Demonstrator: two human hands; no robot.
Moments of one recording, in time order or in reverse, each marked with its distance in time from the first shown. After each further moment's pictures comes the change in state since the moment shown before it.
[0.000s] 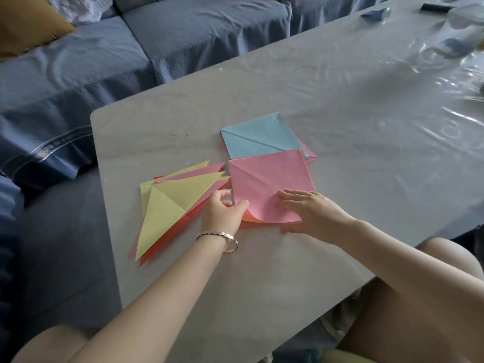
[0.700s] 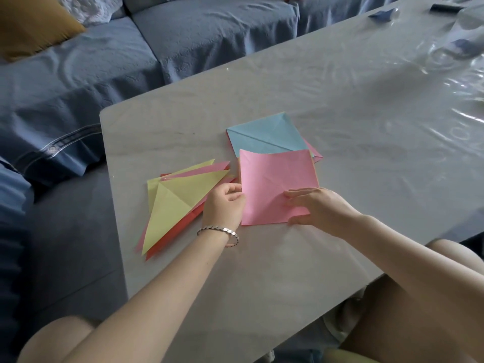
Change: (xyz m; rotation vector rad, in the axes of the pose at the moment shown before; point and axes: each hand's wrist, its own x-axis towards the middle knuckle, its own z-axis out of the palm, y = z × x) left_hand 0.001 0.005 -0.007 -0.009 0.027 0.140; right_hand 0.003 0.005 -0.005 0.080 0.013 0.079
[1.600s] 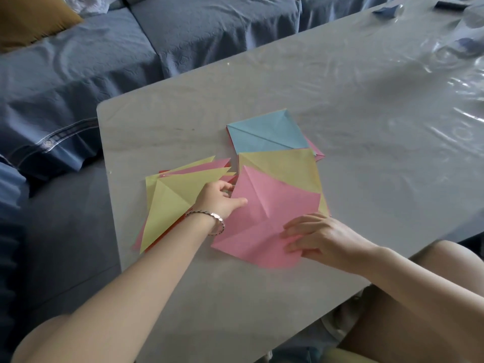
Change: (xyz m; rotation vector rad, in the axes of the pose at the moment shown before) left_hand 0.021 -0.001 -0.017 0.116 -0.232 -0.099; right_hand -0.040 -0.005 0.023 0.044 0.102 -0.469
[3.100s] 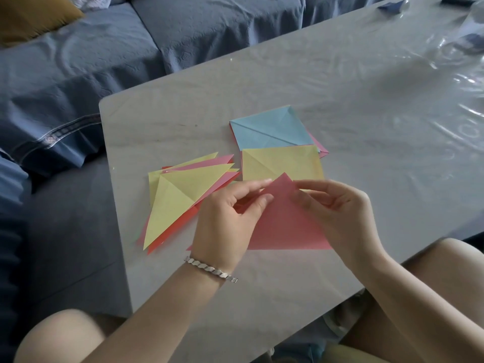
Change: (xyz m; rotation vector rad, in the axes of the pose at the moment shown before) left_hand -0.090 0.029 -0.001 -0.099 0.279 0.654; right_hand 0.037 -0.089 -0.054 0.969 0.788 0.685
